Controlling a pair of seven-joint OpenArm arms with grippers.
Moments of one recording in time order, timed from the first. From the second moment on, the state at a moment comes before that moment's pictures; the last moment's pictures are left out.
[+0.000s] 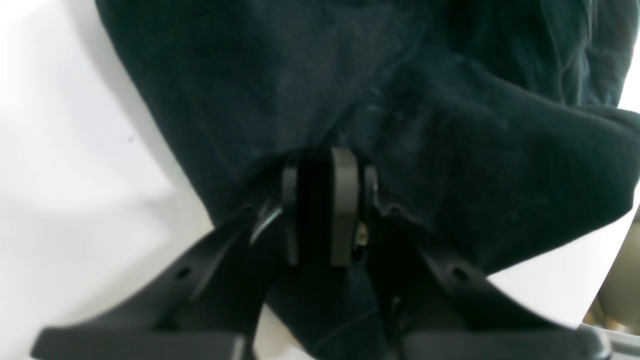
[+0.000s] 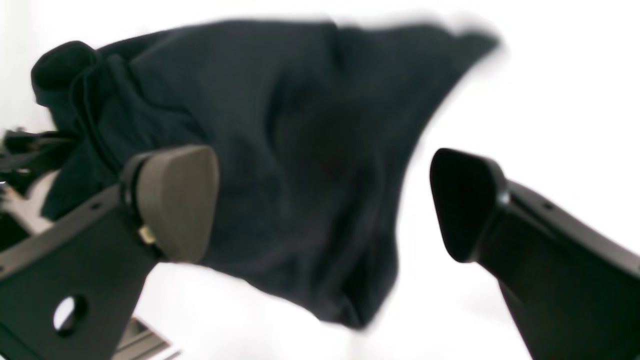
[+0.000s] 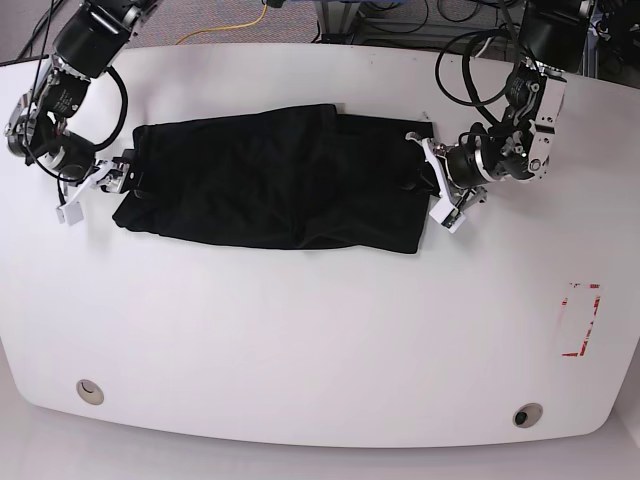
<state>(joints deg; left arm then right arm) 0.3 -22.4 13.1 80.3 -36.1 -30.2 41.2 2.8 20.0 42.1 72.6 55.7 39.9 -82.7</state>
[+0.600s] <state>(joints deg) 0.3 -22.7 12.8 80.2 -35.3 -33.4 41.7 -0.1 19.9 40.1 68.0 59.9 40.0 -80.4</state>
